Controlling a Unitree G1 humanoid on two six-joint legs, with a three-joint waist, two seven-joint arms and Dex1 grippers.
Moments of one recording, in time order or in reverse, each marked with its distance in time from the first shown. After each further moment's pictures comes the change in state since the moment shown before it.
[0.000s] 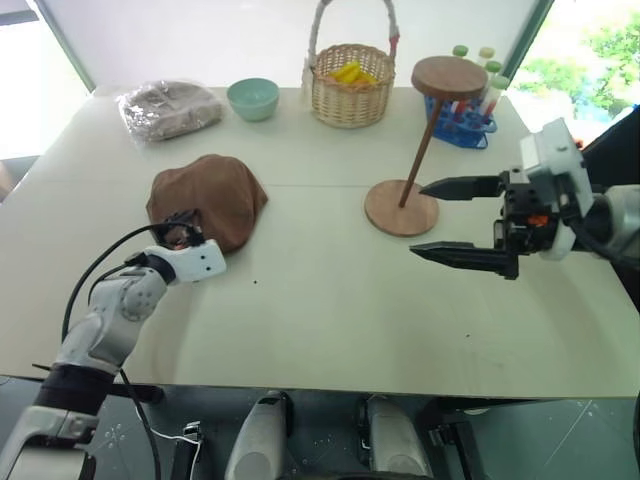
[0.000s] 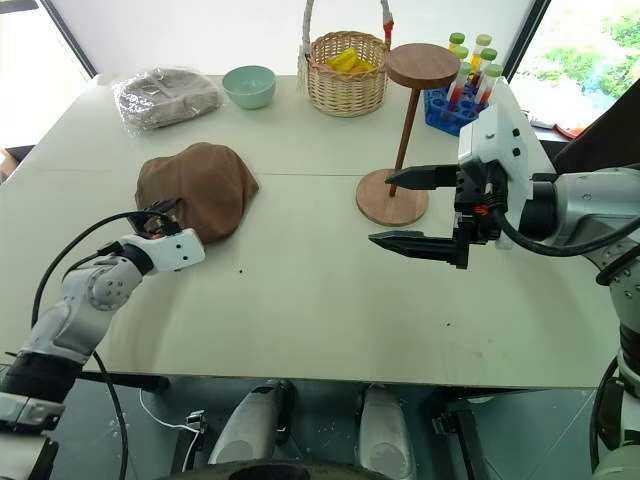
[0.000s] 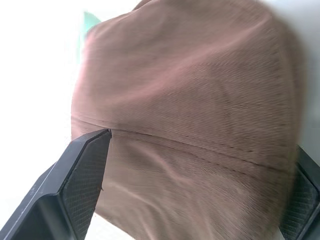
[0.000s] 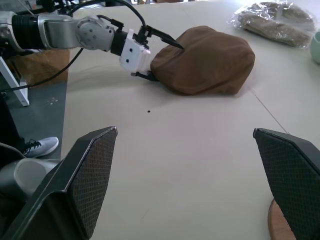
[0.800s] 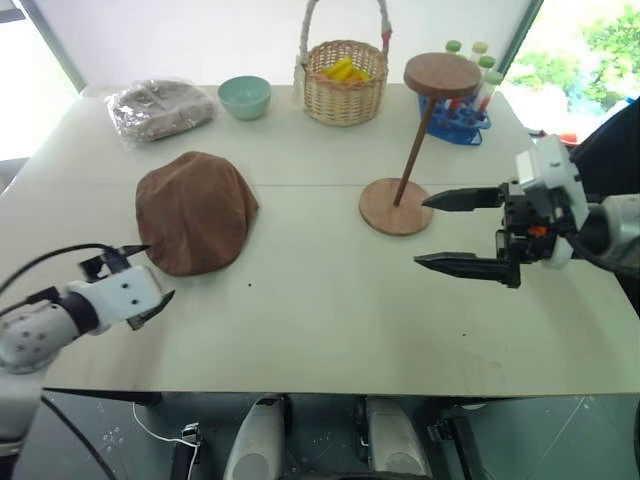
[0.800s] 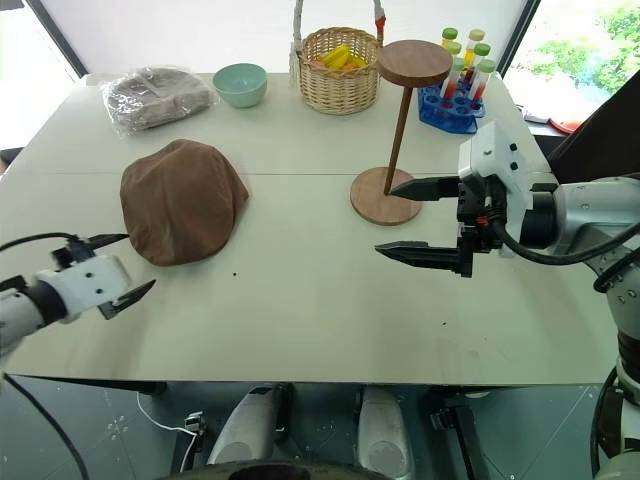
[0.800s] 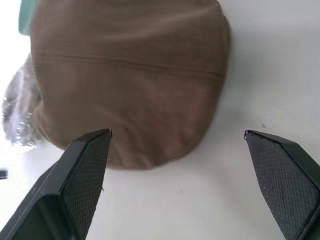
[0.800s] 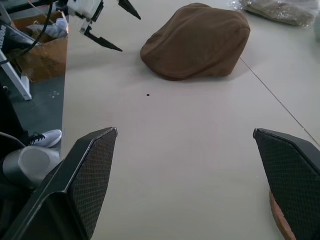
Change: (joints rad) left arm 0.475 0.120 0.400 -0.473 -0.357 0.106 -0.375; right arm 0.054 0.006 -0.007 -0.003 -0.053 -0.009 0.058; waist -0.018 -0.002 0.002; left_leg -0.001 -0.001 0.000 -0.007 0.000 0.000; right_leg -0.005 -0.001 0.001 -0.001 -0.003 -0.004
